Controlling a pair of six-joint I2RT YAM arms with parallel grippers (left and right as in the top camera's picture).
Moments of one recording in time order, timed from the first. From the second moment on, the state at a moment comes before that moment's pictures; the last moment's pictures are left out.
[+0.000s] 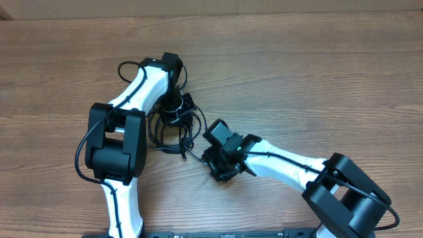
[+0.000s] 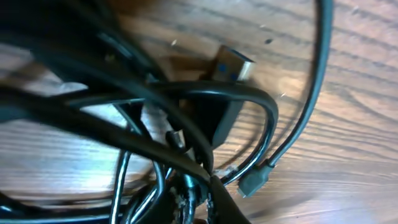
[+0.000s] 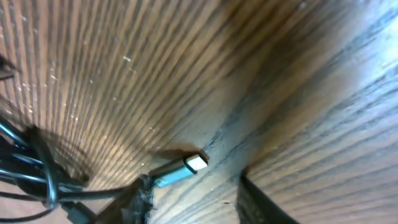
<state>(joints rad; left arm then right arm) -0.23 2.15 1.56 -1.13 0.36 -0.60 0.85 1.78 0.94 -0.39 -0.25 1.85</state>
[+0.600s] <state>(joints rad) -0.28 2.15 1.56 -1.14 0.40 -0.57 0.85 1.77 0.94 -0.35 -0.09 1.88</state>
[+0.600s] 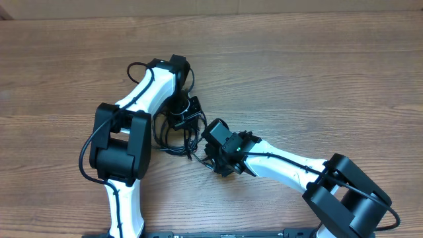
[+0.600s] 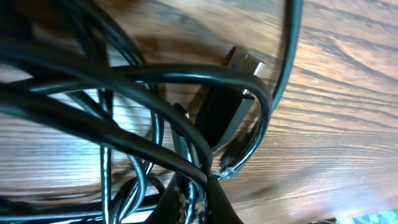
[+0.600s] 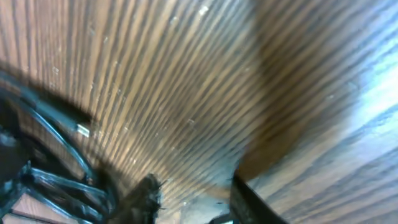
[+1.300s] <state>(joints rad) -0.30 2.15 1.56 -1.13 0.38 -0.57 0.79 1.77 0.94 -0.41 -0.30 1.73</state>
